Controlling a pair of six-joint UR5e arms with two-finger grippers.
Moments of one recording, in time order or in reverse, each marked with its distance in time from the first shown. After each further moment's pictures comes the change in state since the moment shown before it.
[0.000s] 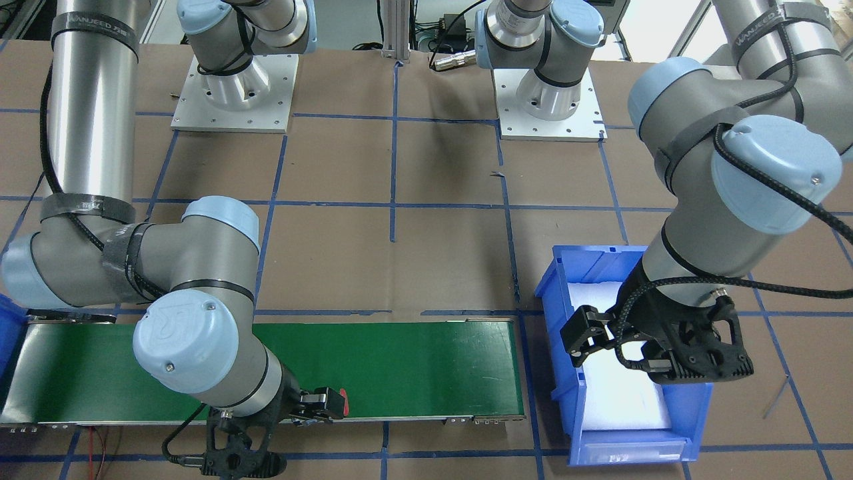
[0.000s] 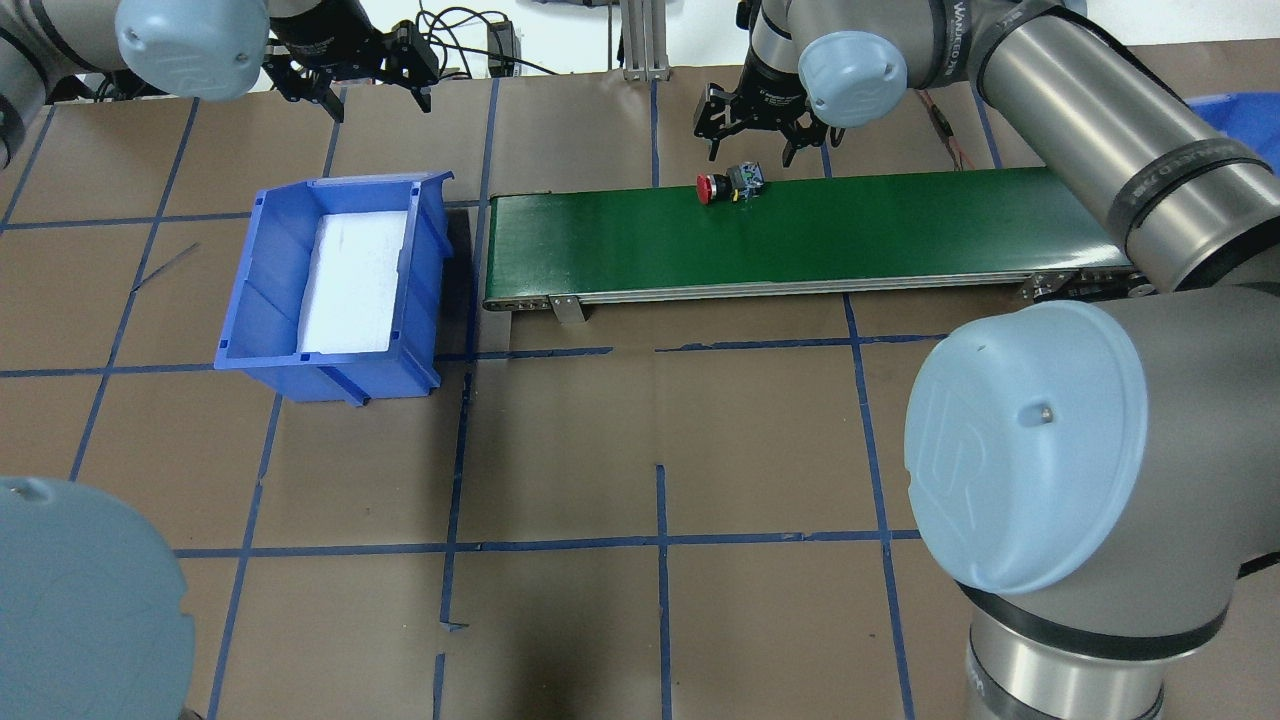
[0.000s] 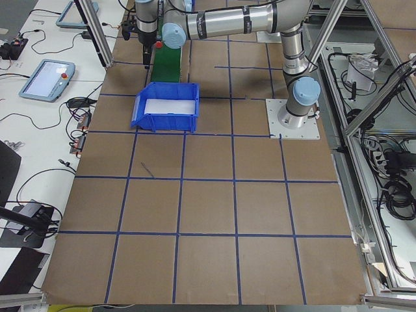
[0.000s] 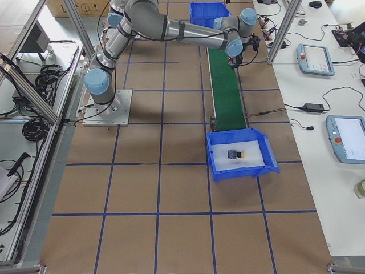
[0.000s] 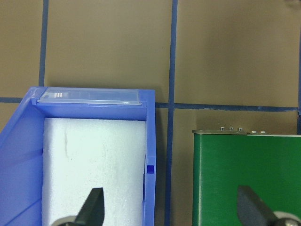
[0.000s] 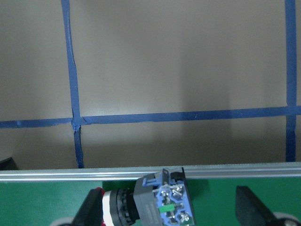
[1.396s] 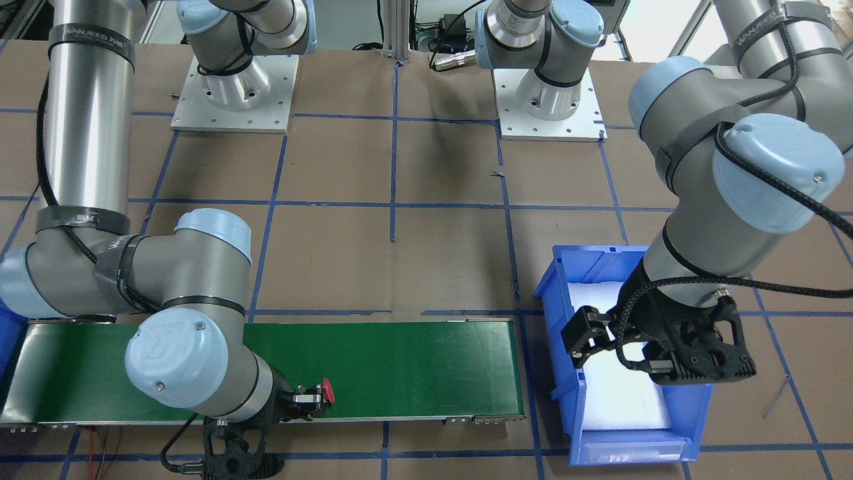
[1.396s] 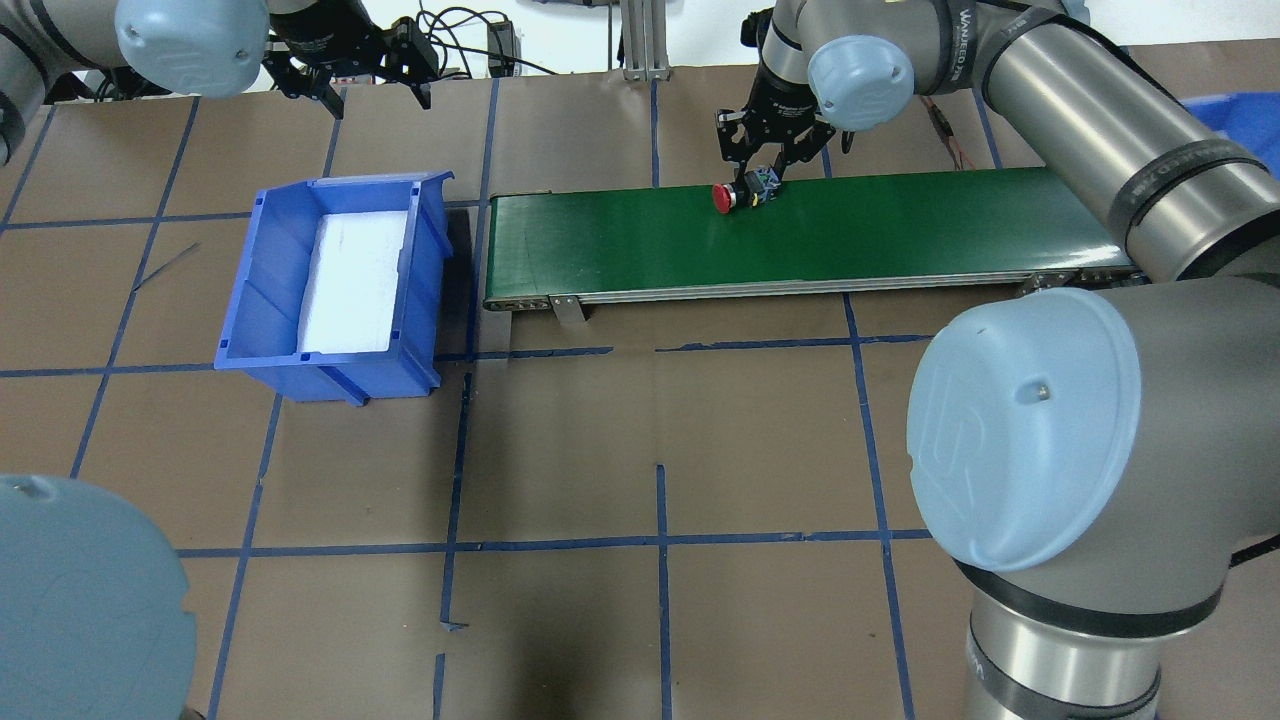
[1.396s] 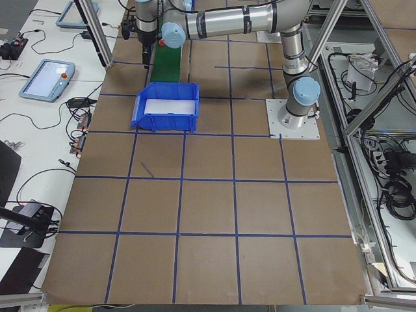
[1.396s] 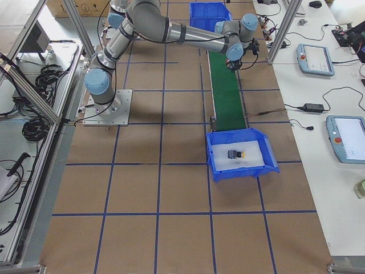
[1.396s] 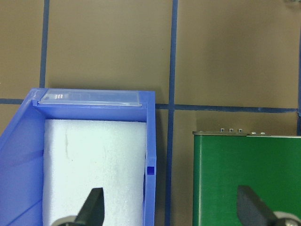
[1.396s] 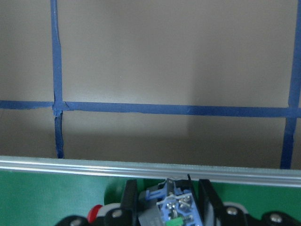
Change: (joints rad) left arm -0.001 -0.002 0.008 0.000 0.002 0.000; right arm -0.024 0.014 -0.006 0.045 0.001 -0.113
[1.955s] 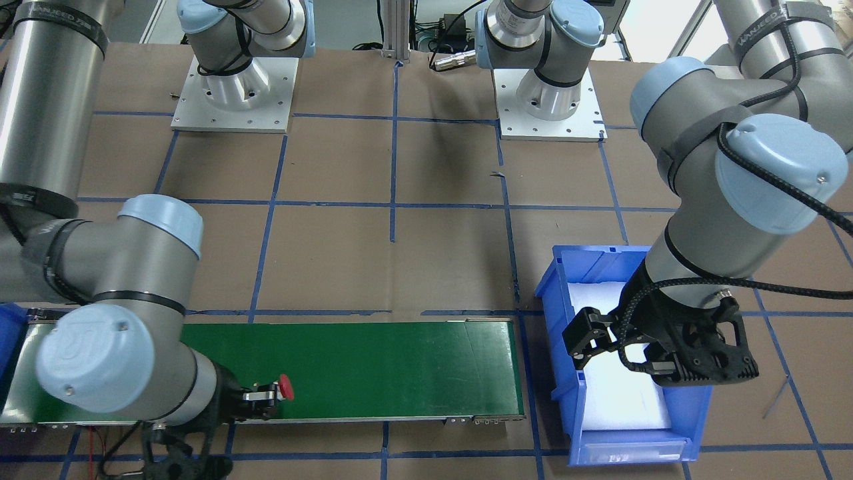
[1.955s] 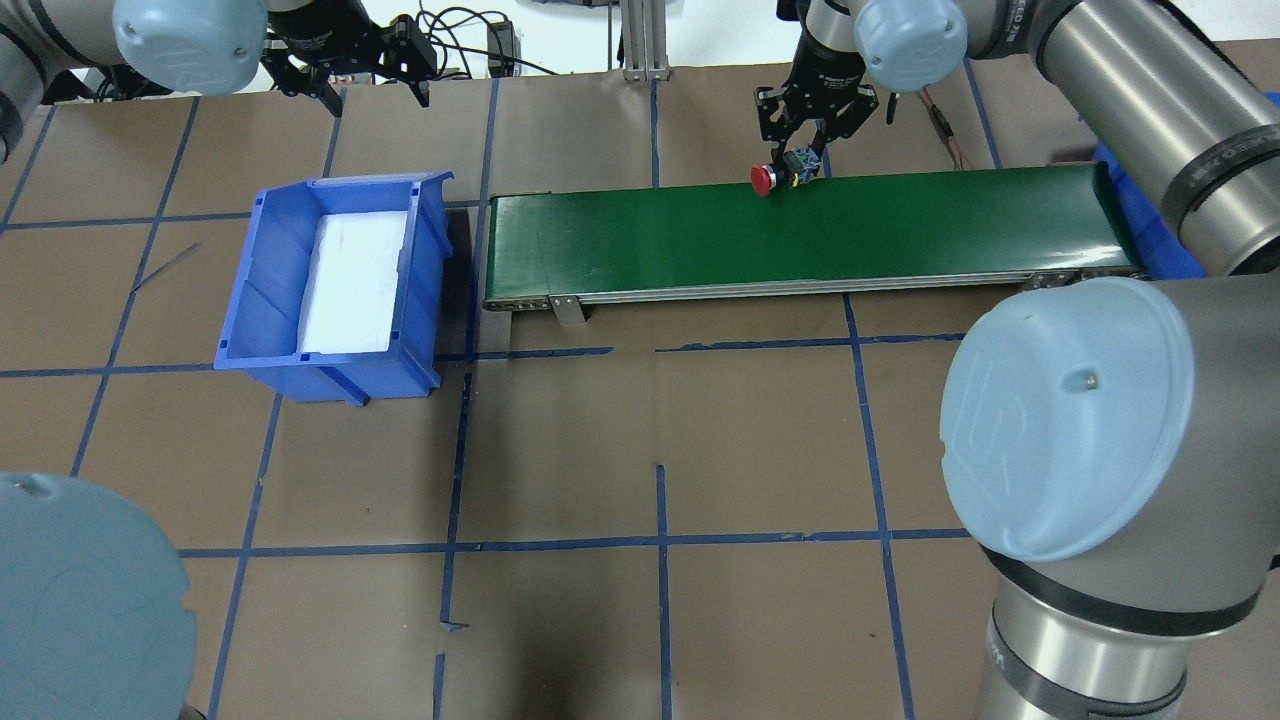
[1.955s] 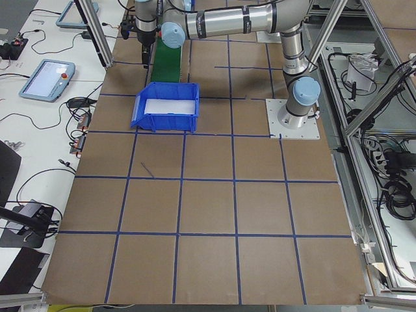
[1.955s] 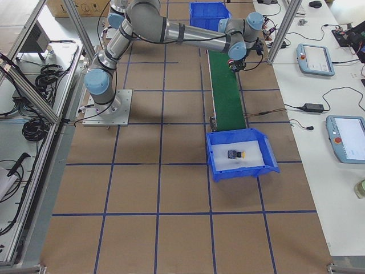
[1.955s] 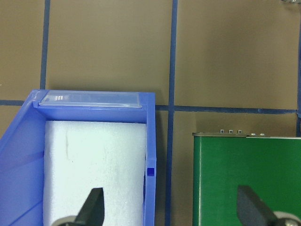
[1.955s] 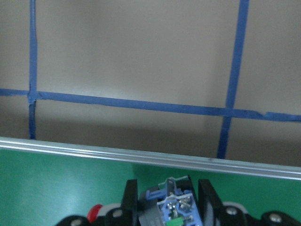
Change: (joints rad) left arm 0.002 -0.002 0.005 -0.001 0.000 0.000; right arm -0.070 -0.033 -0.042 0.101 -0.025 -0.147
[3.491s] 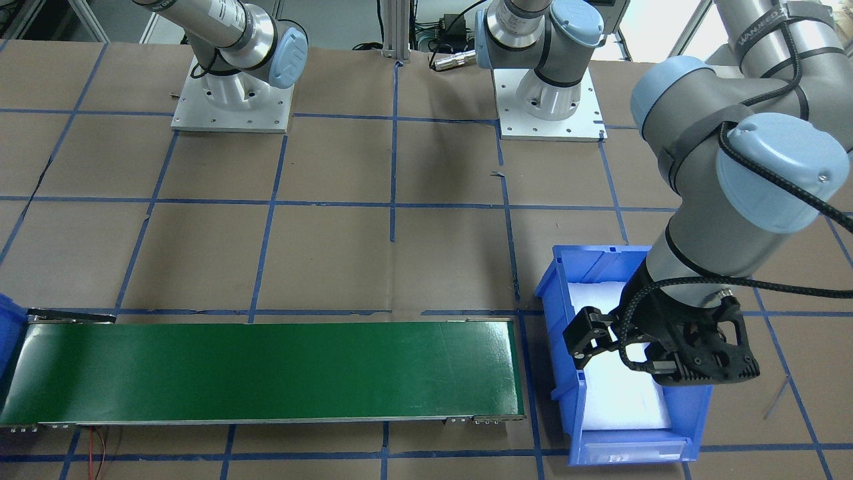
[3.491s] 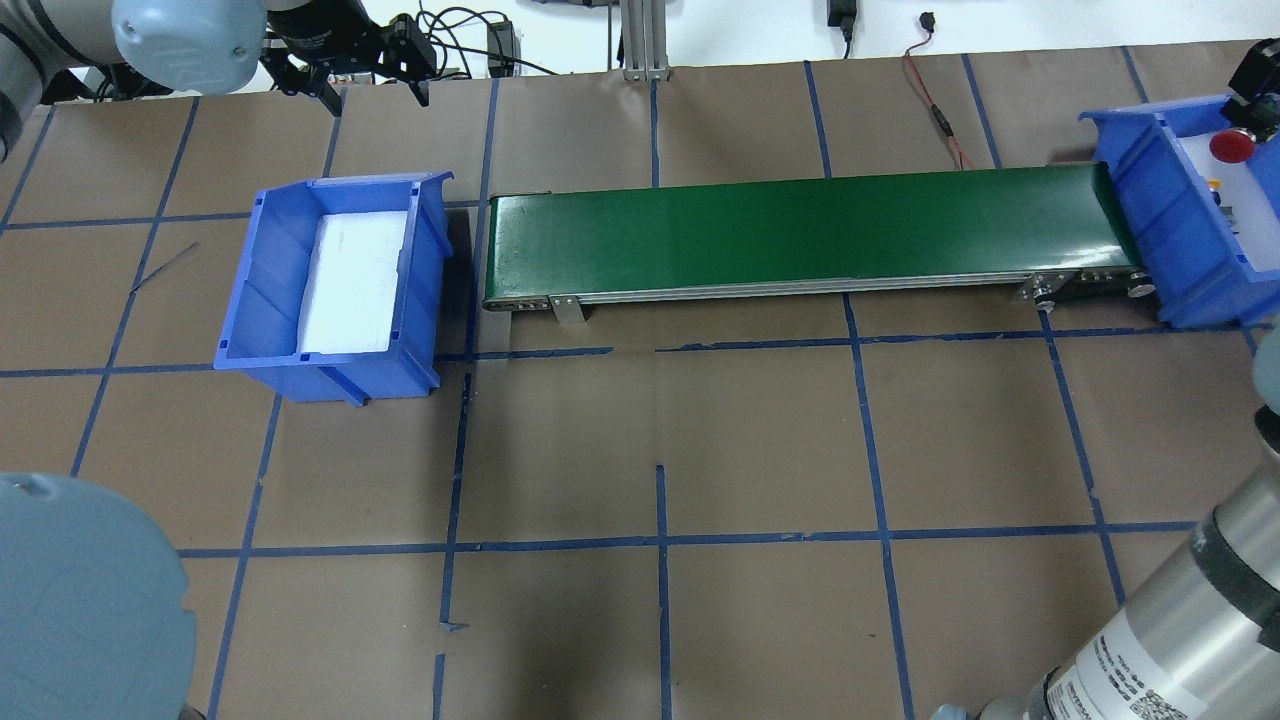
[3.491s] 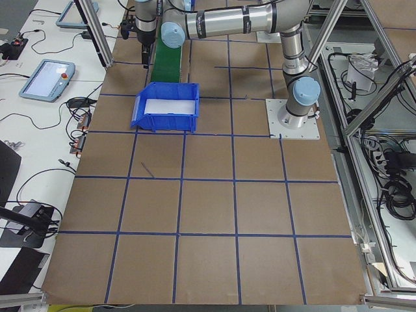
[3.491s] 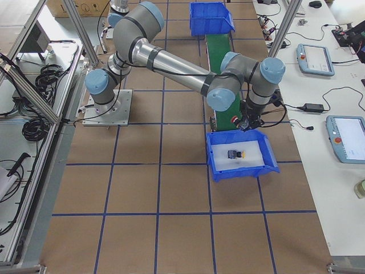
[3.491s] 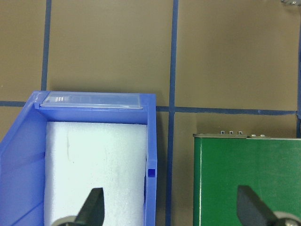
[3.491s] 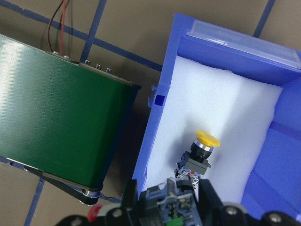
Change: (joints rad) left arm 0.000 0.000 0.002 -0.002 0.000 0.001; right arm -0.548 -0.080 -0.085 0.140 -0.123 -0.836
